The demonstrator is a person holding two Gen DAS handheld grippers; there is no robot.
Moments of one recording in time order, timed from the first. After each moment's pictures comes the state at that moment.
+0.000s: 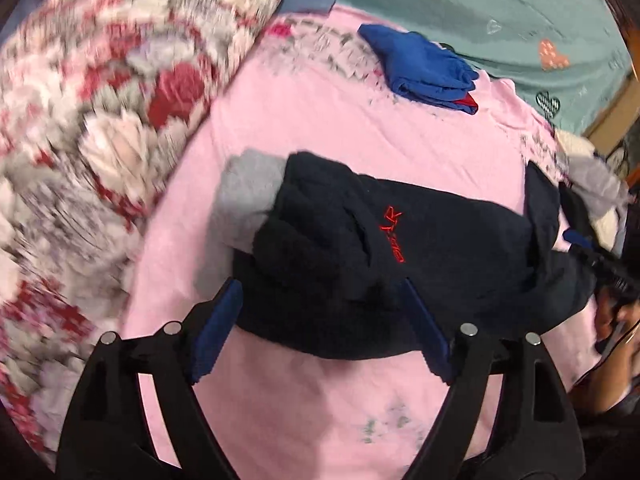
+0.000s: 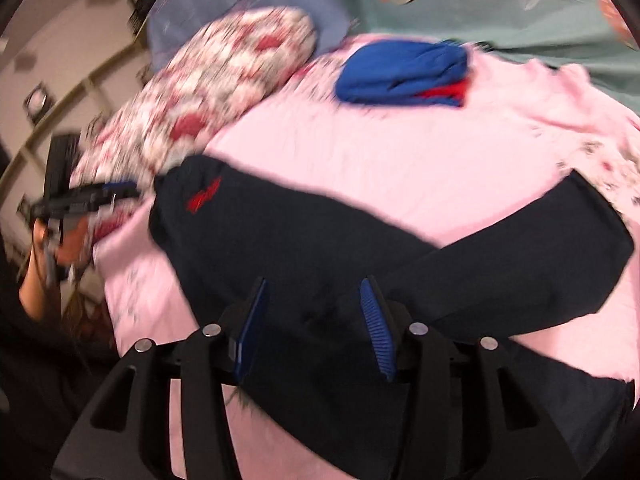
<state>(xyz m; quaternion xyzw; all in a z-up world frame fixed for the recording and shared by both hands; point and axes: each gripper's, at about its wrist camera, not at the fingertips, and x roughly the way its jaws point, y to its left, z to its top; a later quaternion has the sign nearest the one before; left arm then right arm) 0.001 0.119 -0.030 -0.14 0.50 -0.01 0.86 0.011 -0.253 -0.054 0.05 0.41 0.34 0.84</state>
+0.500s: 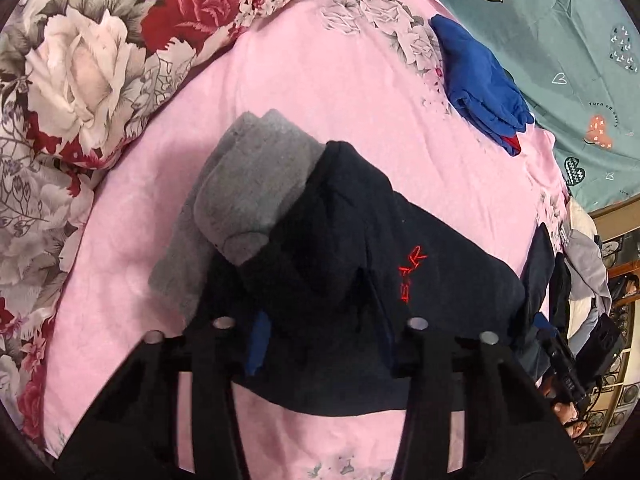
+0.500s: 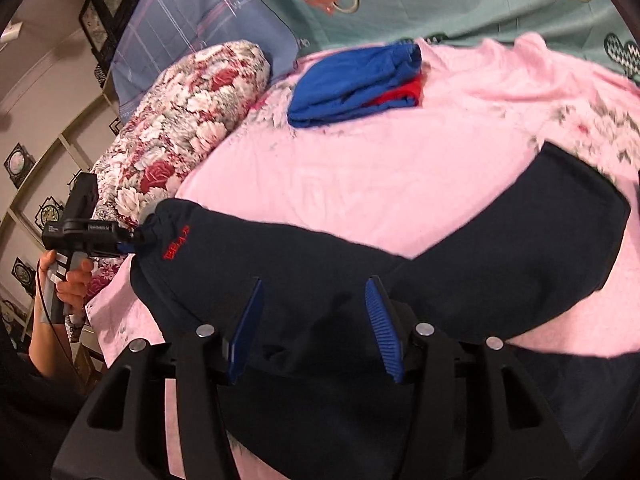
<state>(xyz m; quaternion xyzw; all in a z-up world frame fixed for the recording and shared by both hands) 0.048 0.139 -0.068 -0.27 0.54 0.04 0.80 0.027 -0.262 -0.077 0.11 0.43 0.31 0.84</state>
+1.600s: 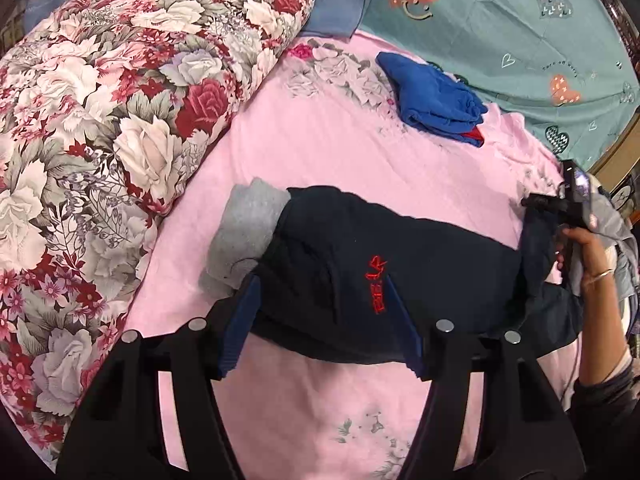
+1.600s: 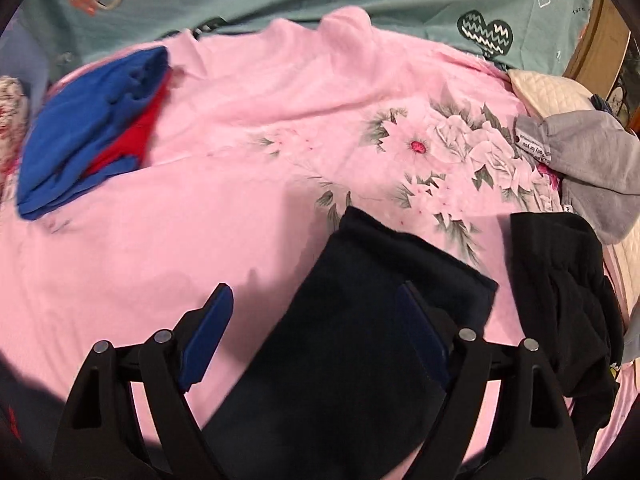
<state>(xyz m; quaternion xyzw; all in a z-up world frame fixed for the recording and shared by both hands) -0.008 0.118 -0.005 -0.16 0.46 0.02 0.87 0.193 -0.312 -0.100 0.04 0.51 -0.09 0.85</state>
